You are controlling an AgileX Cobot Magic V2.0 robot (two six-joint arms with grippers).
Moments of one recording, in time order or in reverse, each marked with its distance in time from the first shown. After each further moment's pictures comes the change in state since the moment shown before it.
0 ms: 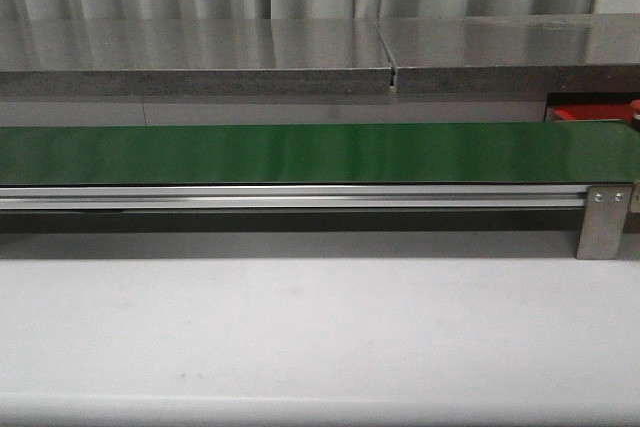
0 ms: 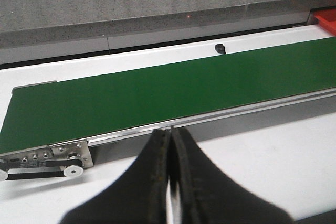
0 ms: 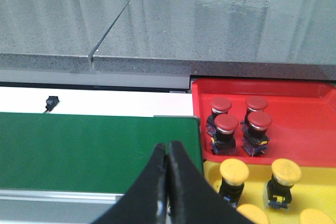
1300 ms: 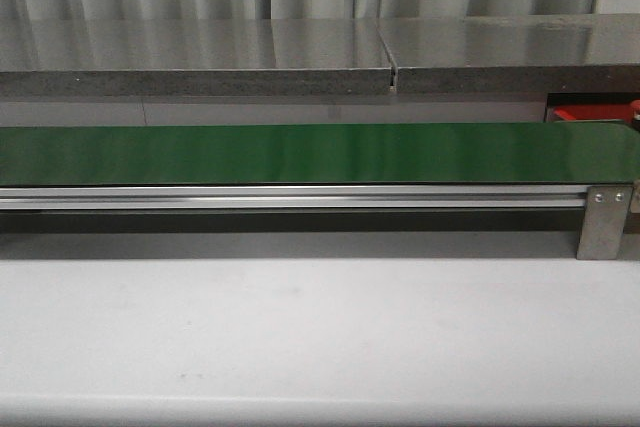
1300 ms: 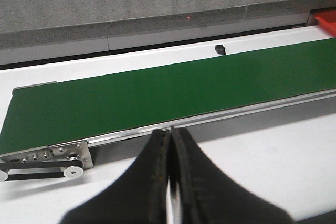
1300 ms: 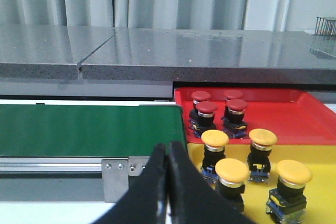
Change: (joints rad) left arm 0.000 -0.003 0.000 -0.001 0.000 0.000; right arm 0.038 -0.567 0.417 -0.831 -0.080 0.833
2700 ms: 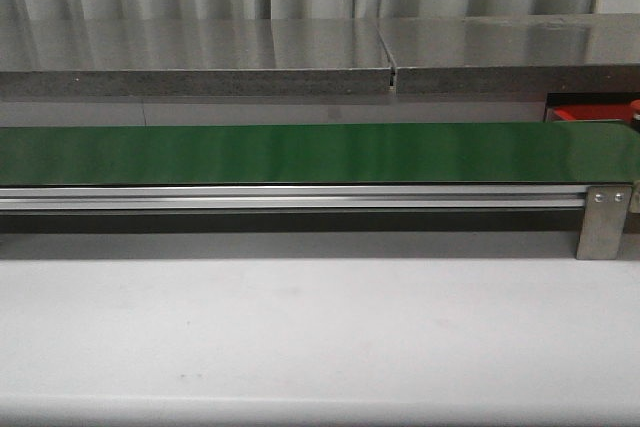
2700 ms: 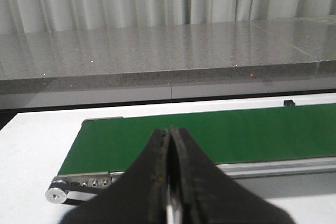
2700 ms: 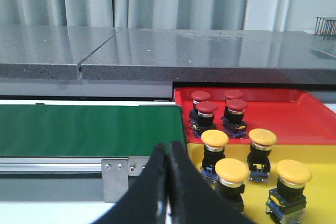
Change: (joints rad) left arm 0.008 -0.221 0.382 0.295 -0.474 -0.258; right arm 0.000 0.000 0.000 0.000 0.000 0.002
